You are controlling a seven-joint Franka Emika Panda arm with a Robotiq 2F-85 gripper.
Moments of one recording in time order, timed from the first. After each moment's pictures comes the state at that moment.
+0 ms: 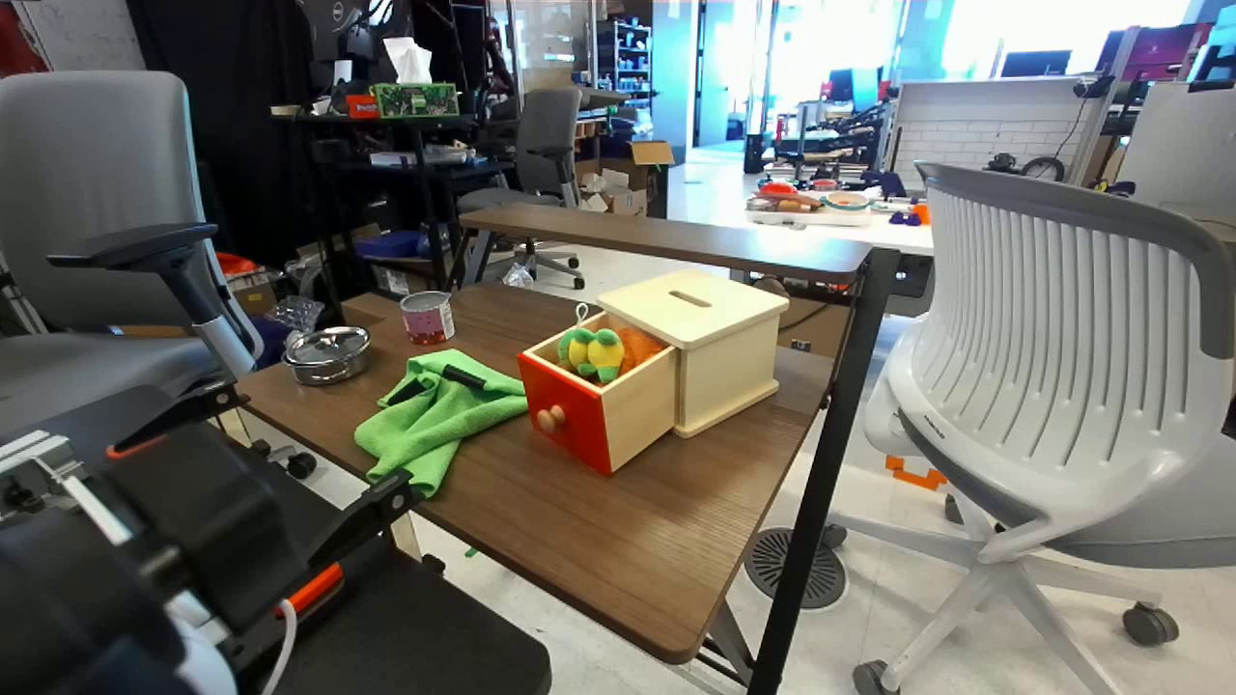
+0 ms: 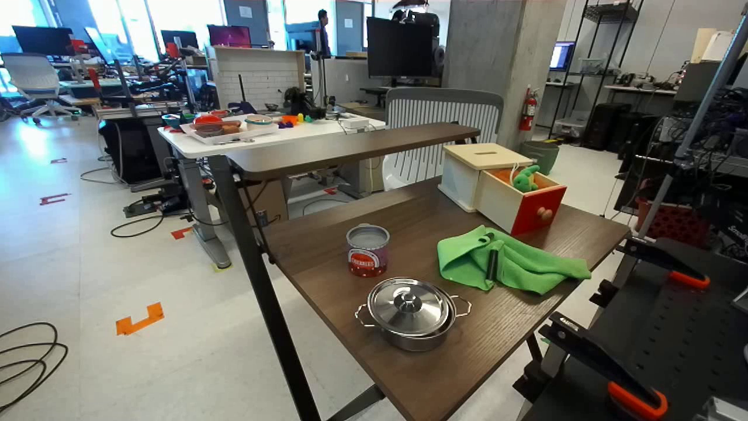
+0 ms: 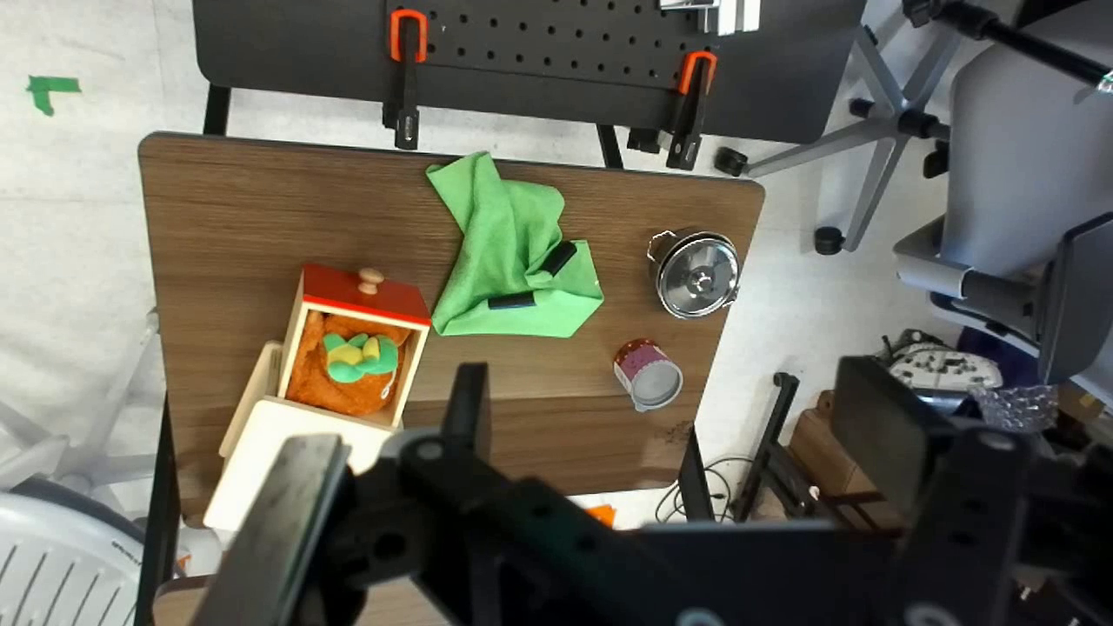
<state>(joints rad) 0.01 -0.77 -0.38 -2.37 0.03 1.68 -0.45</state>
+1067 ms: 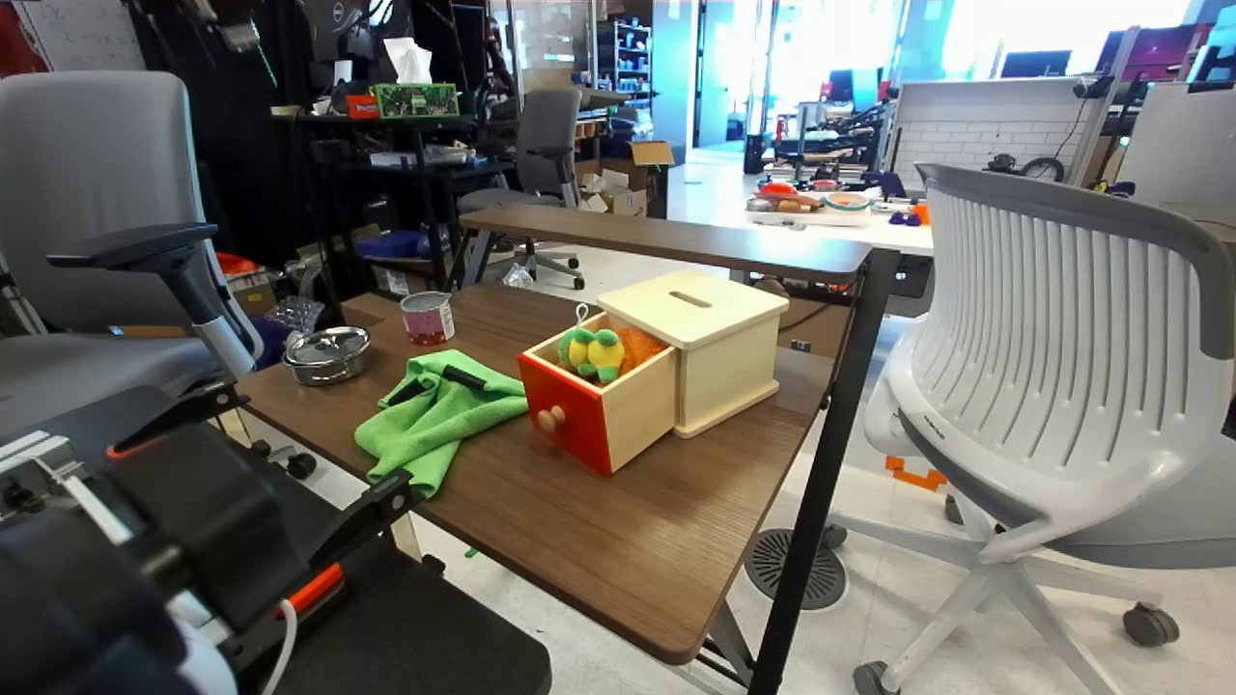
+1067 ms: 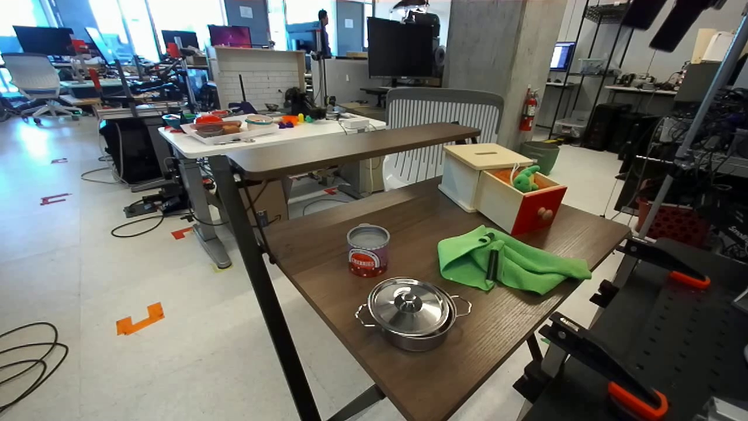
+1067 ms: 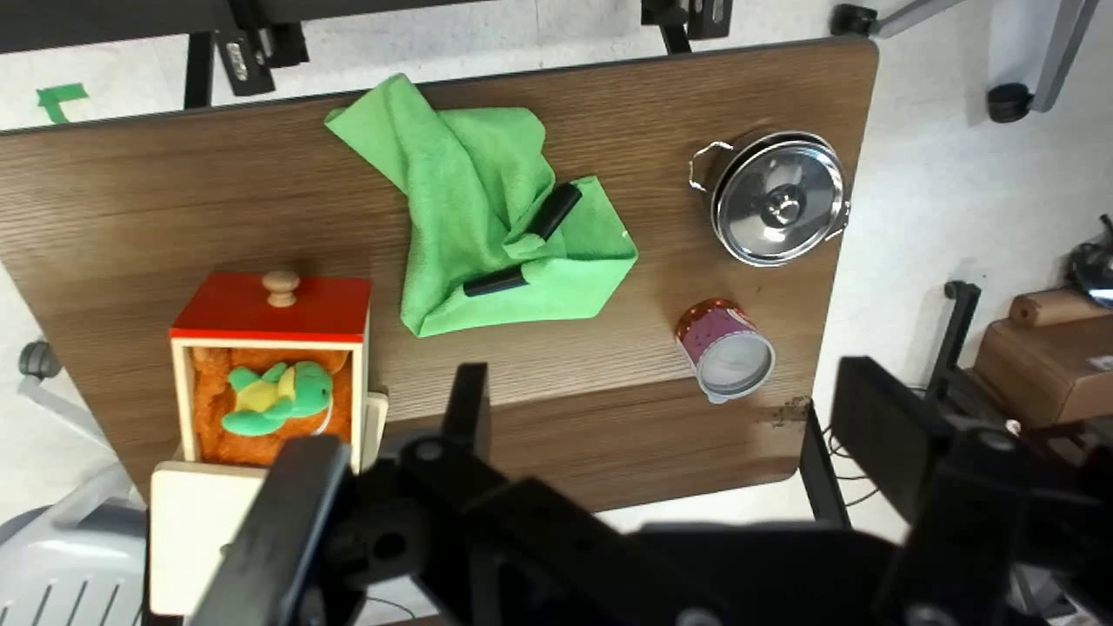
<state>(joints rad) 0.05 -0.60 -0.01 -2.79 0.15 2.43 -0.01</state>
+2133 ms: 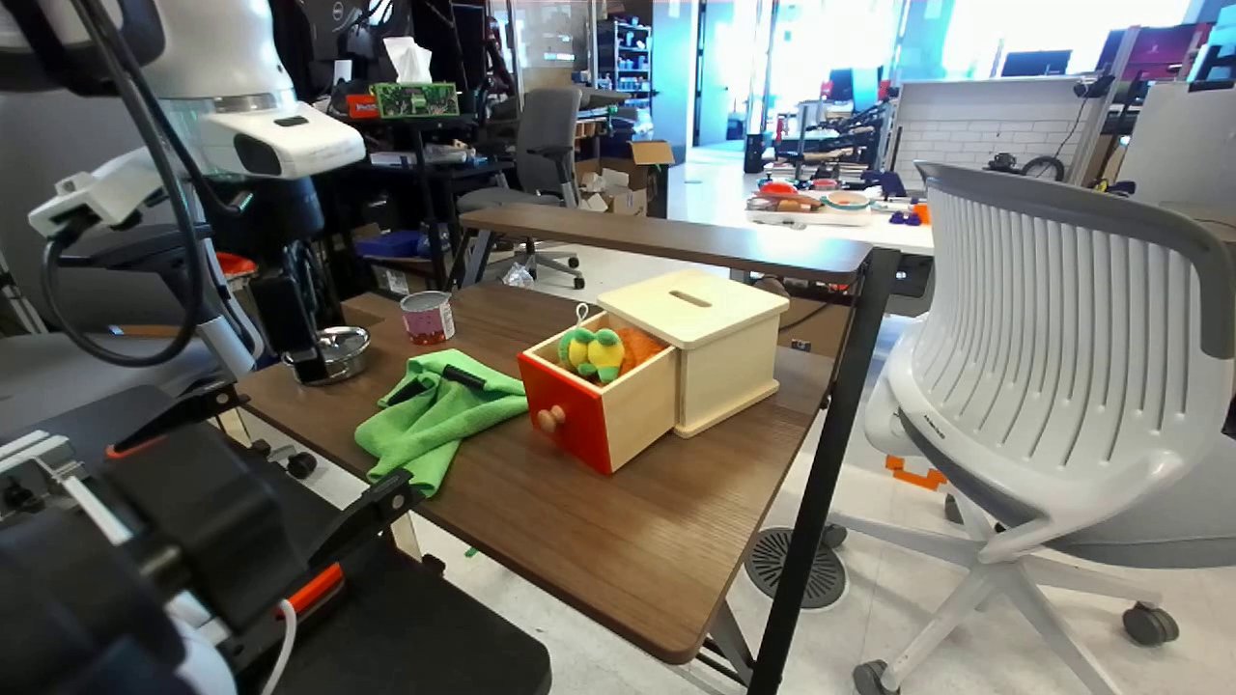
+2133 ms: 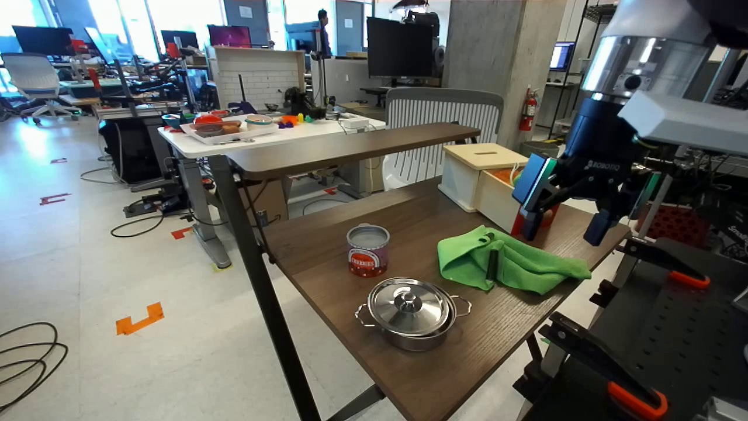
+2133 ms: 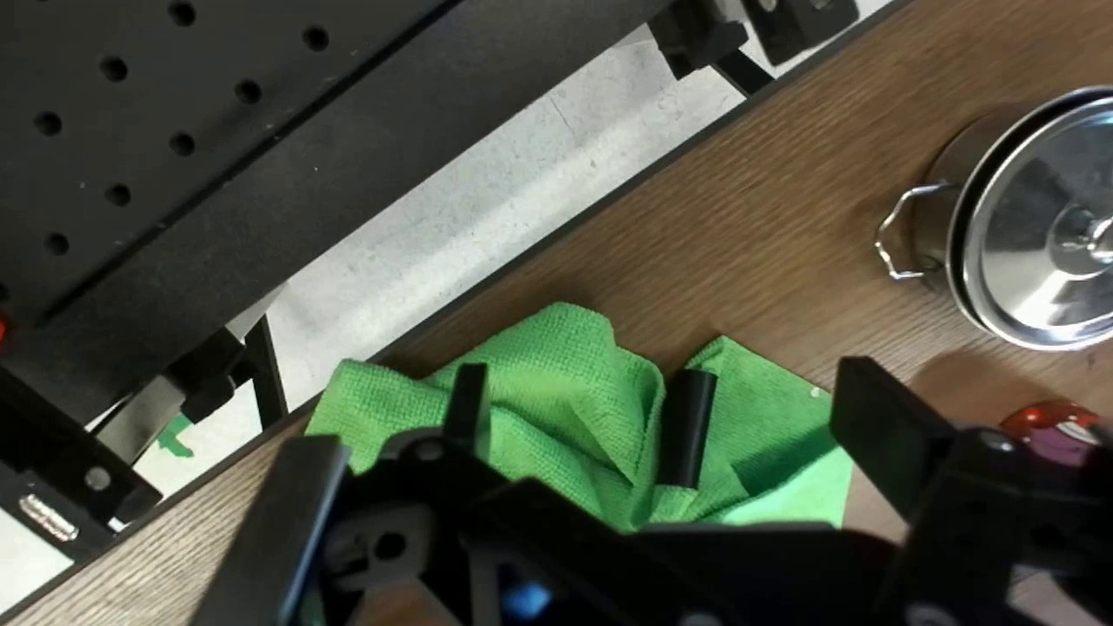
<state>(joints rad) 0.08 0.12 0.07 -2.75 0.32 2.95 0.38</state>
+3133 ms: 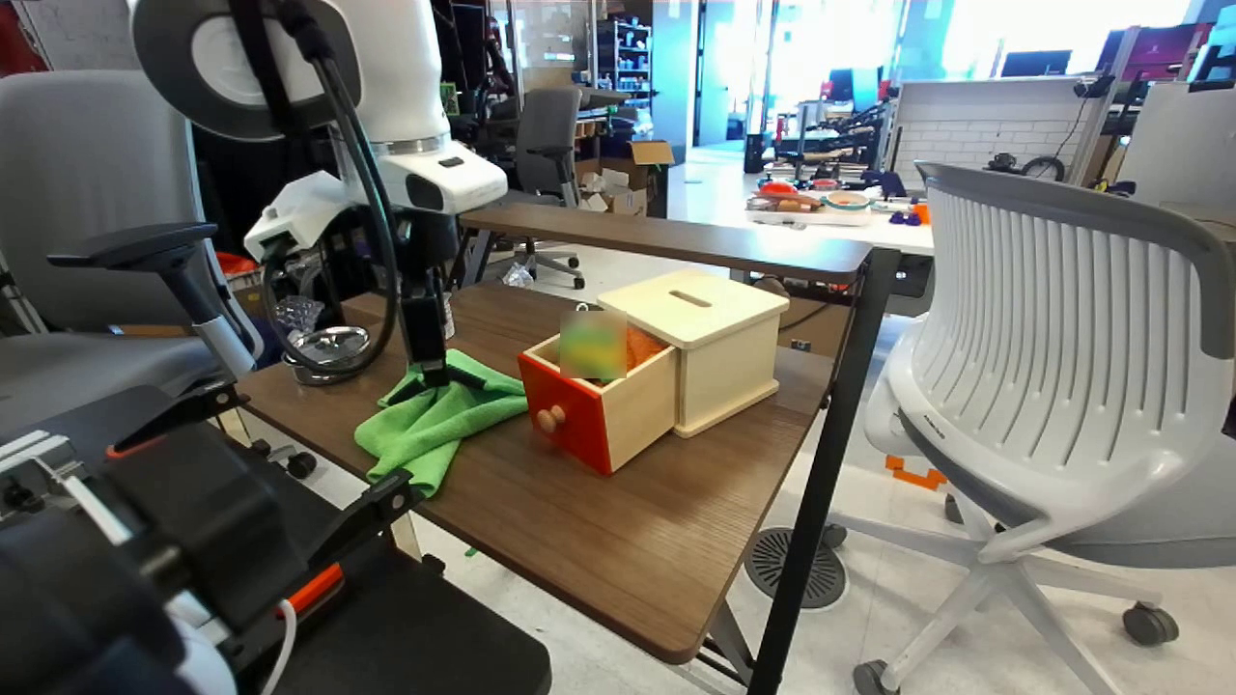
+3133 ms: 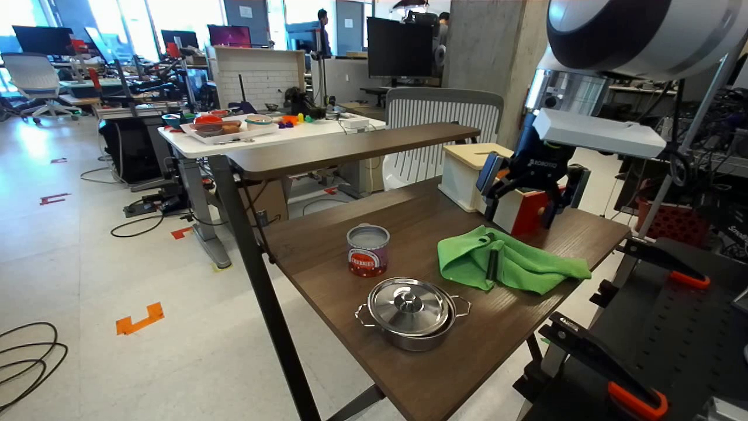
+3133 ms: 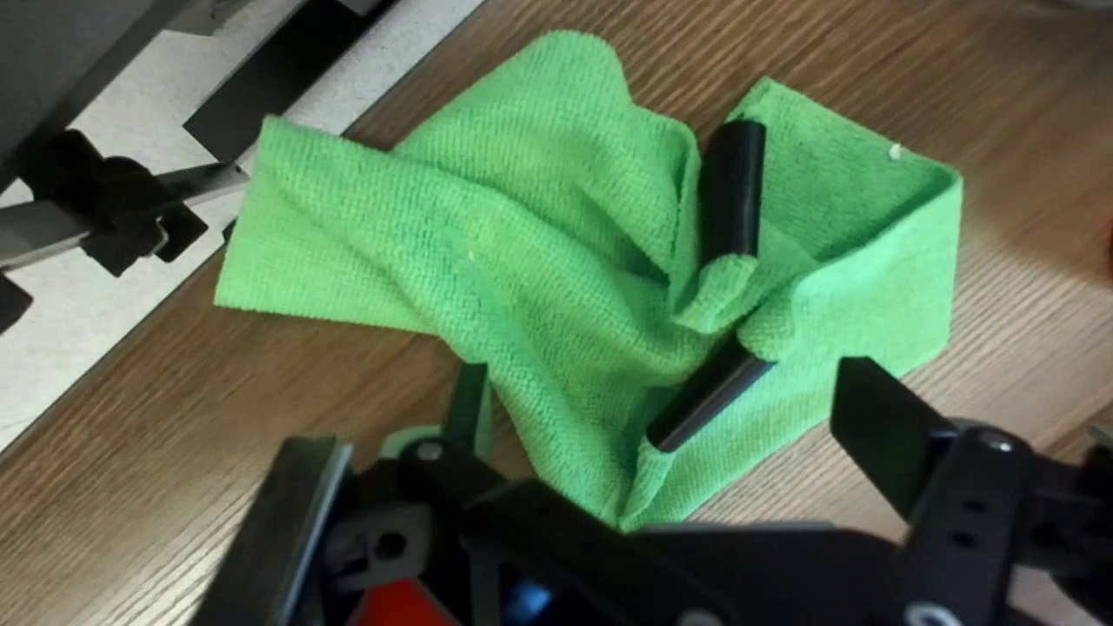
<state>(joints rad) 0.01 0.37 -0.01 -2.45 0.33 2.86 0.34</state>
